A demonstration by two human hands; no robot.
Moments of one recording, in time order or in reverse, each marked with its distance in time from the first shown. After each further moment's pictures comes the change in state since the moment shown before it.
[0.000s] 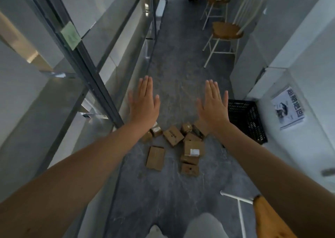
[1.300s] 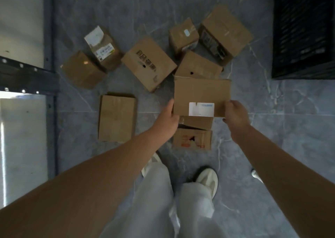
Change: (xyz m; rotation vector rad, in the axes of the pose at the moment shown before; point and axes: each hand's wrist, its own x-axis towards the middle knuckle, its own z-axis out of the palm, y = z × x) left_hand -0.021 -0.077 0.750 -0.636 -0.954 -0.652; right_hand 0.073 0.316 0.706 0.761 -0.448 1.118
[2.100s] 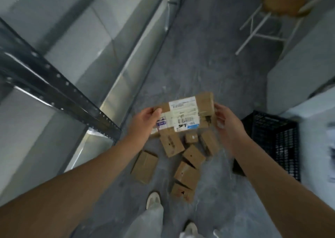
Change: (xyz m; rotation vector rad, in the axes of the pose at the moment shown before) left_hand -0.371 0.278 -0.269 -0.350 0.621 0.343; right_hand -0.391 -0.378 -0.190 0.389 -0.398 -0.363
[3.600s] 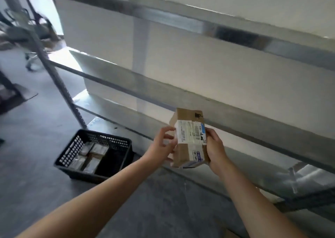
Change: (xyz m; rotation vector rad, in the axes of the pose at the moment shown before) left_hand -0.696 -0.152 -0.288 -0.632 1.277 -0.182; right_hand -0.654 0.257 0.263 -0.976 -1.505 -0.298
